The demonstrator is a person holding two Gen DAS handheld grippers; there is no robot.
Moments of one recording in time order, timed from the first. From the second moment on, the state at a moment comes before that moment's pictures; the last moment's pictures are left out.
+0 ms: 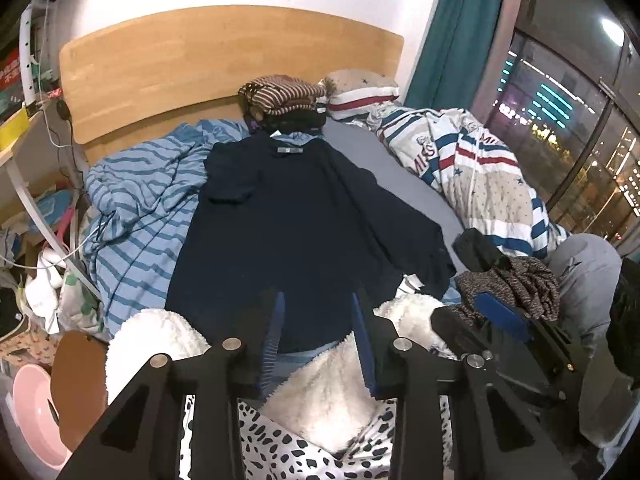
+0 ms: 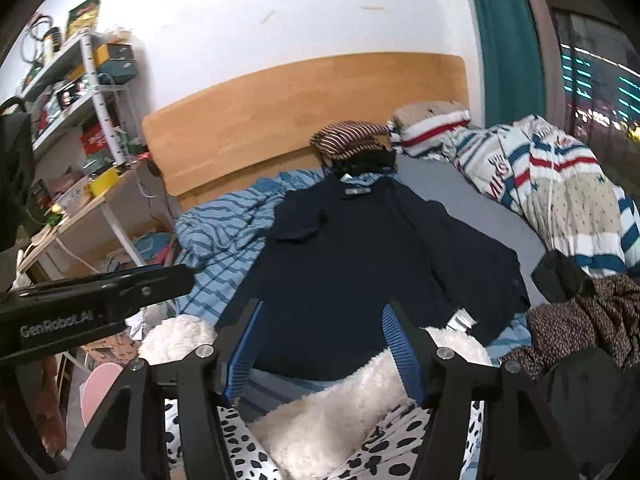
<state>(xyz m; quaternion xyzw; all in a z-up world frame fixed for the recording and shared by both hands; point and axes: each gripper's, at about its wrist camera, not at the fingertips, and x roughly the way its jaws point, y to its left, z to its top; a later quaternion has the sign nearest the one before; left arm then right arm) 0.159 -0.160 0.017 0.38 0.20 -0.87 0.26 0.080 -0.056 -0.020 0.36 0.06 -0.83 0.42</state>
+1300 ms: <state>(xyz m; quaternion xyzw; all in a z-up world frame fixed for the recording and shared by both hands) 0.097 -0.269 -0.133 0.51 0.33 -0.75 0.25 0.012 -0.131 -0.165 0.56 0.18 -0.73 0.35</state>
